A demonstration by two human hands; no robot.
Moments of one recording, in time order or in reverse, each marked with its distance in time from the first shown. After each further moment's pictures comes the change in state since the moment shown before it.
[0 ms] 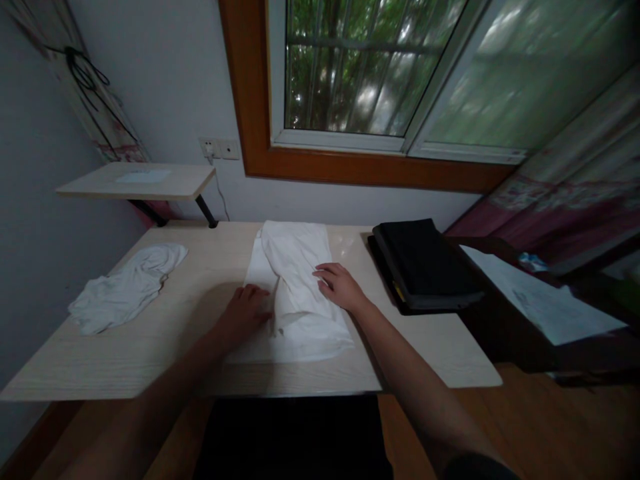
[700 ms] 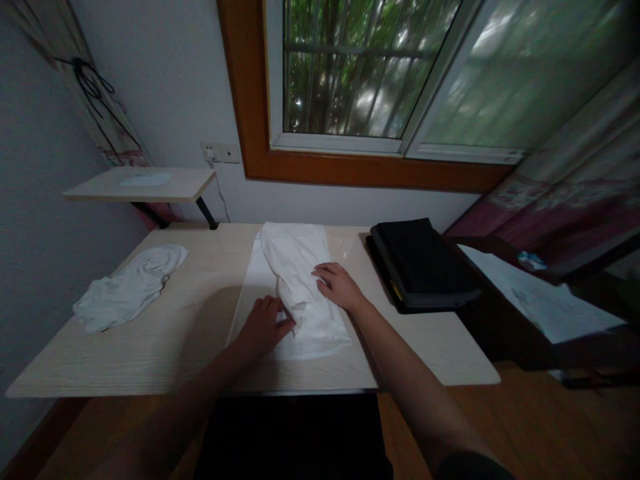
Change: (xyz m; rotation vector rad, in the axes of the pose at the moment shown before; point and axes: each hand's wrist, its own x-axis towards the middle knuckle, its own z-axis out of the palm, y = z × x) left_hand 0.003 0.064 0.027 -0.083 -0.033 -0.149; right_hand 0.000 0.007 0.006 0.046 0.068 -0.052
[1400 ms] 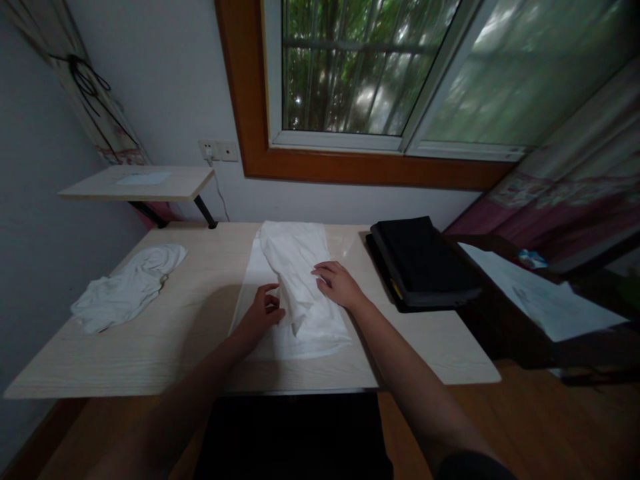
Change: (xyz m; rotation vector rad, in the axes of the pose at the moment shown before) left_hand 0.011 0.005 -0.013 -0.962 -0.038 -0.446; right_hand 0.000 0.004 0.002 0.028 0.041 -0.038
